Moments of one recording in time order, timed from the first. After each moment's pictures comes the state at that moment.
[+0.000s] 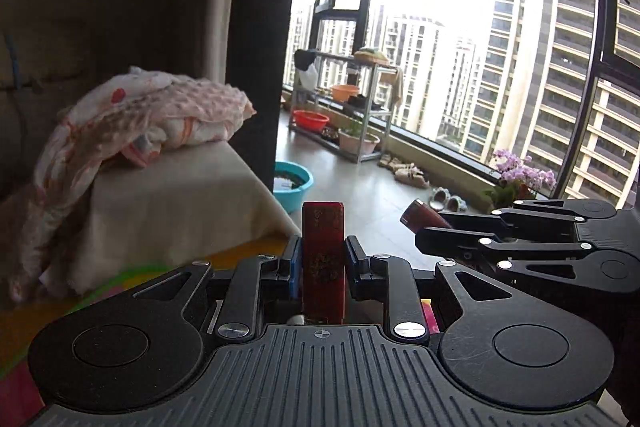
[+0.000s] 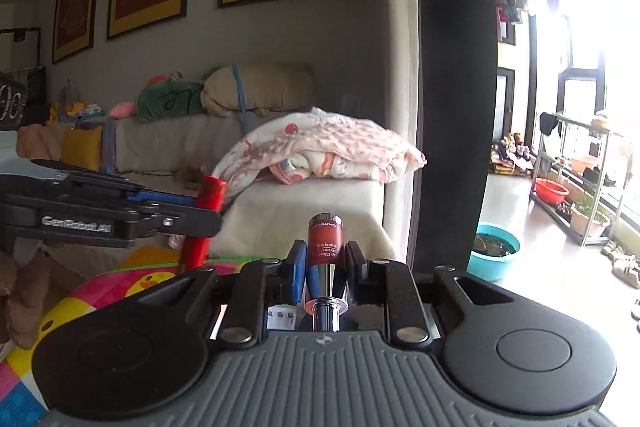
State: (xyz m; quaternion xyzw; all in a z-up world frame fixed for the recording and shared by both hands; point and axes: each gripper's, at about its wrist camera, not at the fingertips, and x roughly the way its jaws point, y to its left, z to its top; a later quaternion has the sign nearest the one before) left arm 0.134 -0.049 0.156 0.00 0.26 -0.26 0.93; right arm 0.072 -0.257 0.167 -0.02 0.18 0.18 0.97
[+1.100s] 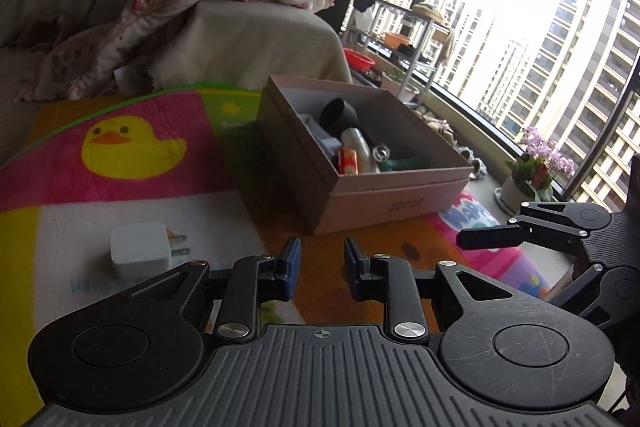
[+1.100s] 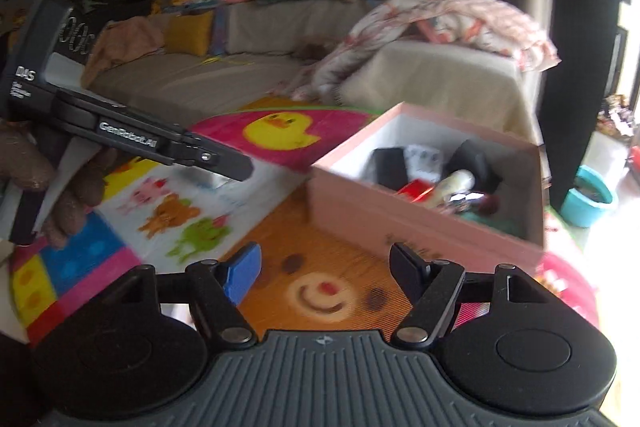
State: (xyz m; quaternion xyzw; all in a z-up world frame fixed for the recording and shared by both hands) left arm 0.002 0.059 0.052 -0.07 0.35 -0.19 0.92; right arm -0.014 -0.200 0.062 -0.09 0.31 0.36 0.88
